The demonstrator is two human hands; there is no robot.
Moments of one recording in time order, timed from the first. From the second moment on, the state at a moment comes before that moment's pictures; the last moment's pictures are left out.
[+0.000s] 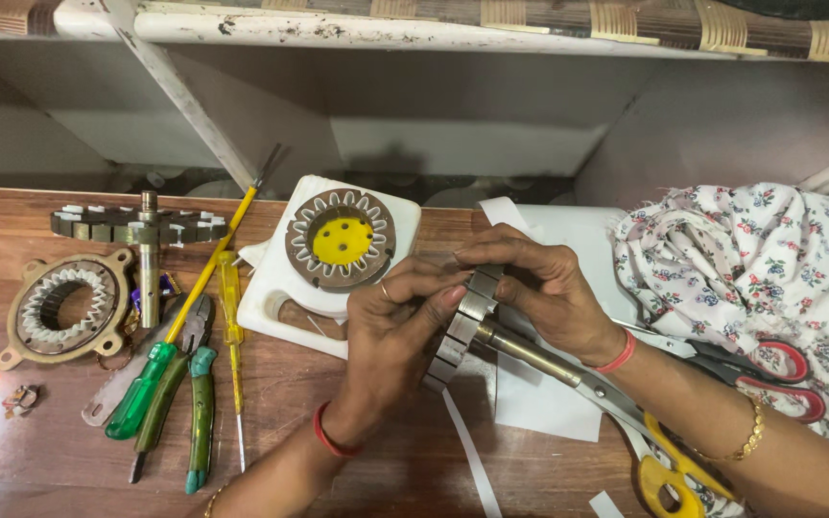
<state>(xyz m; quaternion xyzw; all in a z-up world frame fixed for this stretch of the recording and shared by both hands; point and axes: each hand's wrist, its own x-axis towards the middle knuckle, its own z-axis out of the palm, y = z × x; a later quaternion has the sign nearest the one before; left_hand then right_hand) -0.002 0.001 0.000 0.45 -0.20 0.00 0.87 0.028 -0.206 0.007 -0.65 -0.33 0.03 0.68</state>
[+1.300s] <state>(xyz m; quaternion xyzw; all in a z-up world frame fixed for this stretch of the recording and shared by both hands) -0.049 0.001 0.038 0.79 -0.22 0.22 0.53 0.006 -0.199 0.068 -0.77 -0.50 -0.35 0.19</state>
